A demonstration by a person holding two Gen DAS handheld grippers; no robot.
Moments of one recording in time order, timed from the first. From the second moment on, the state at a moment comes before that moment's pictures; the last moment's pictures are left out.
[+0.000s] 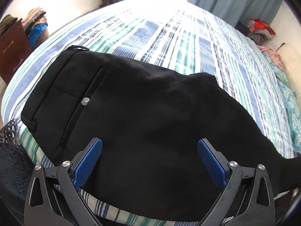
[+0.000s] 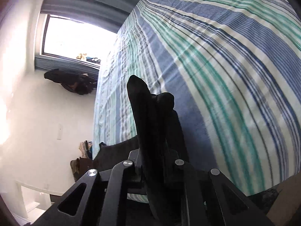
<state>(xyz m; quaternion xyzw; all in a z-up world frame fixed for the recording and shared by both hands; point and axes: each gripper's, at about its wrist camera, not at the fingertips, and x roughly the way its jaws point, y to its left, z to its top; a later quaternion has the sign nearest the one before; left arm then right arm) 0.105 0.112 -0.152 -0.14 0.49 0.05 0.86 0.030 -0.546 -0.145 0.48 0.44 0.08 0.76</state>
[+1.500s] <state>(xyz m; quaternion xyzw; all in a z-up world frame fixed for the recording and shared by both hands) 0.097 -0.037 -0.147 0.01 0.51 -0.18 0.84 0.008 -0.284 -0.138 0.26 0.37 0.06 0.89</state>
